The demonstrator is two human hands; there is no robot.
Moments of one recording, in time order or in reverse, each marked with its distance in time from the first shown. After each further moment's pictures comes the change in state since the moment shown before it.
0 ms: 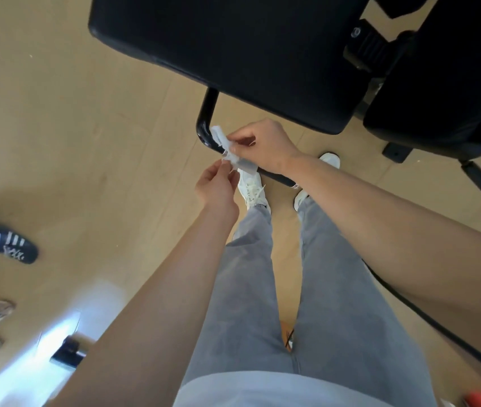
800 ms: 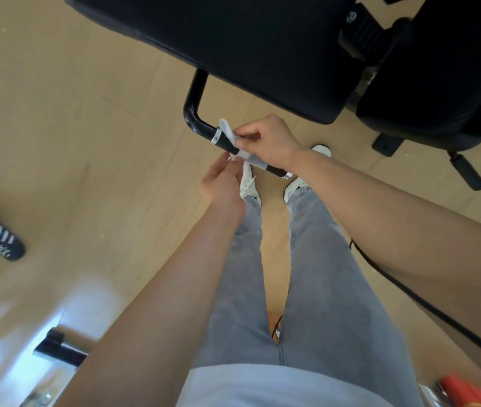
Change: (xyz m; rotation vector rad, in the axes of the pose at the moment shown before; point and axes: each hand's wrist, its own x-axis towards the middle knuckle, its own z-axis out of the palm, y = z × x) left_hand -0.007 -0.033 0.009 -0.092 -0.058 -0.051; right_hand -0.009 0.032 -0.002 0.058 -0.054 0.075
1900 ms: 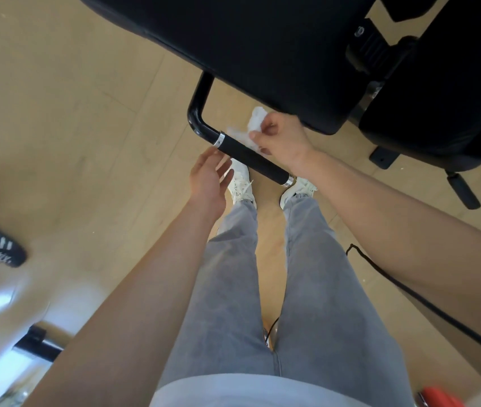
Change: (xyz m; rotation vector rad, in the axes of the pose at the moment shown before) left_hand 0.022 0.028 -0.013 0.118 -0.153 -0.001; right_hand 0.008 0.008 -0.008 0.282 0.146 0.243
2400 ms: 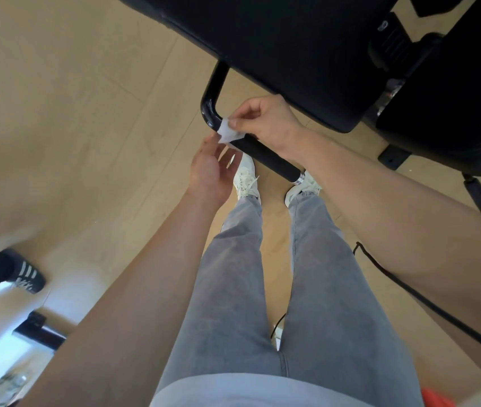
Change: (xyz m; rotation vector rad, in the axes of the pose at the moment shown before) left_hand 0.011 0.014 -0.006 -0.299 -0.085 -0.042; right_hand 0.013 -0.036 0.031 0.113 -0.189 -0.089
